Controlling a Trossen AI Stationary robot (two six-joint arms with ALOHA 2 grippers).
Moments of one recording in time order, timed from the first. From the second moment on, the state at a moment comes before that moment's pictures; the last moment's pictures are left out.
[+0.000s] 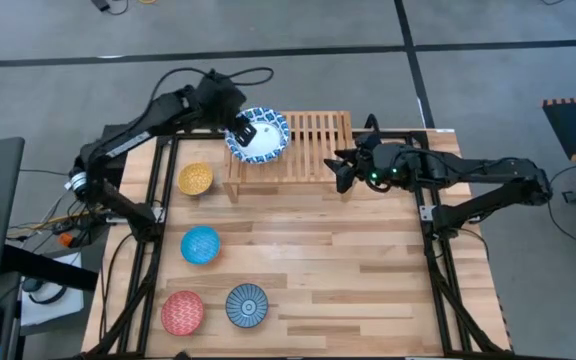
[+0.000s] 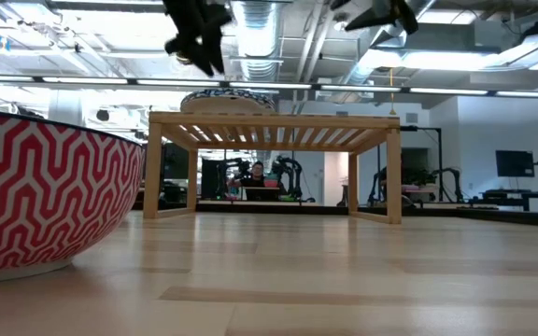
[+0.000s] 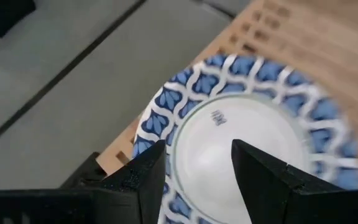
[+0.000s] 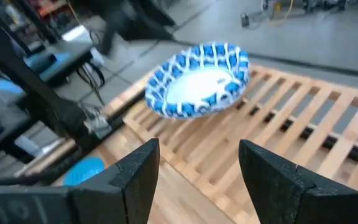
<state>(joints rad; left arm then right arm) 0.56 1.49 1.65 -0.88 -0.25 -0.08 -0.03 1.17 1.19 -0.42 0.48 0.59</state>
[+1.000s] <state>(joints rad) 0.13 1.23 1.50 -0.83 -0.59 -0.58 -0.09 1.39 1.16 -0.16 0.01 0.51</state>
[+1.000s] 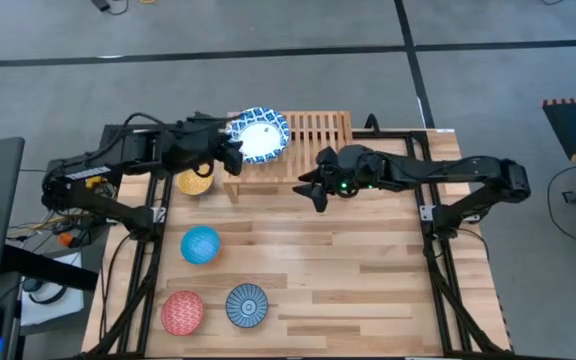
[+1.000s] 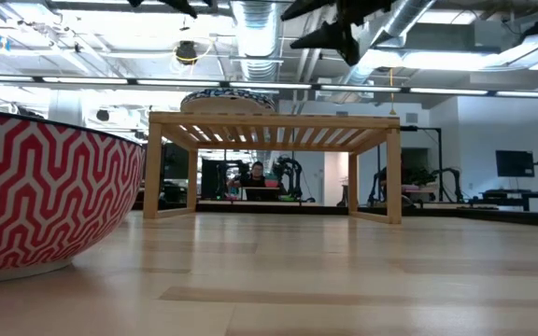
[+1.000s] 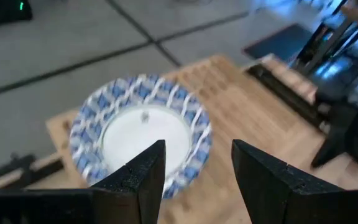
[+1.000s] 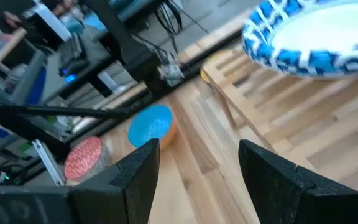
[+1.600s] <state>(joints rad) 0.12 1.26 1.60 -0.88 -0.49 -0.53 -0.11 1.35 1.18 -0.27 -0.01 0.53</state>
